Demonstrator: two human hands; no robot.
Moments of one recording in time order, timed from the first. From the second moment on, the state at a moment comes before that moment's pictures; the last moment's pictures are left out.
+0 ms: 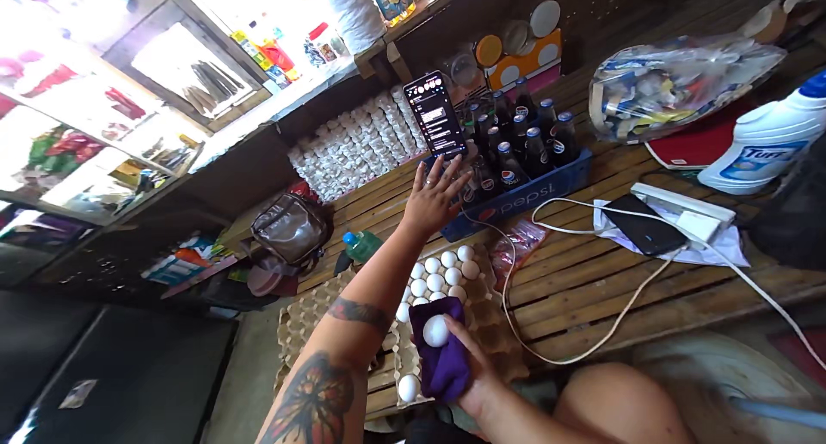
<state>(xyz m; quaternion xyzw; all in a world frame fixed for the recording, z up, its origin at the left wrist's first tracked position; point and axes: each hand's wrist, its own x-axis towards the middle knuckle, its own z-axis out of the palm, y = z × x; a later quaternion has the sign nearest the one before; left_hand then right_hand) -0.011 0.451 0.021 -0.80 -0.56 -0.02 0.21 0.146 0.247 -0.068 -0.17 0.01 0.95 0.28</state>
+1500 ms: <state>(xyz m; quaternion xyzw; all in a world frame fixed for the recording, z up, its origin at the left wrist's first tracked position) 0.000 0.445 0.023 -0.80 -0.55 -0.05 0.22 0.149 0.248 -0.067 -0.17 0.02 0.95 0.28</state>
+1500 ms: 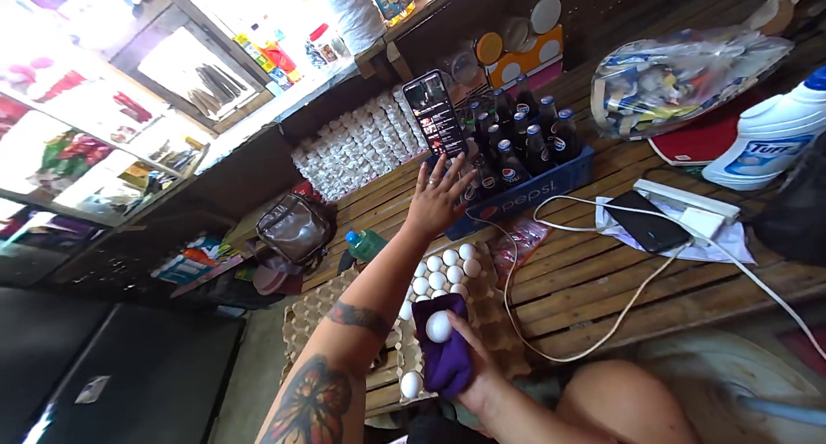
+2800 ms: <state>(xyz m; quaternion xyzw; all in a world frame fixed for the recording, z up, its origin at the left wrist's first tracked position) 0.016 0.196 -0.030 -0.64 -0.74 -0.23 0.00 0.137 0.227 -0.063 -0.29 -0.28 0.85 0.34</state>
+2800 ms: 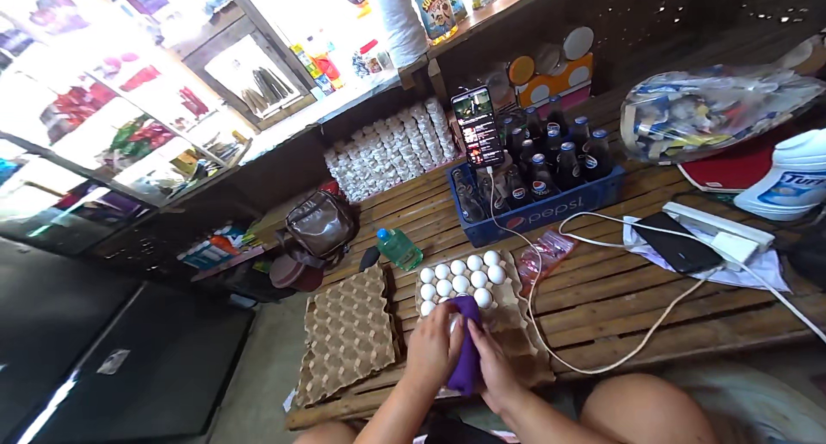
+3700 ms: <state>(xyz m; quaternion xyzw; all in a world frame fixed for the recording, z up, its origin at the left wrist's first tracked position) 0.032 0.184 -0.047 -0.58 -0.69 -0.39 -0.16 0.143 0.231 -0.067 -0.27 -0.41 0.75 0.45</state>
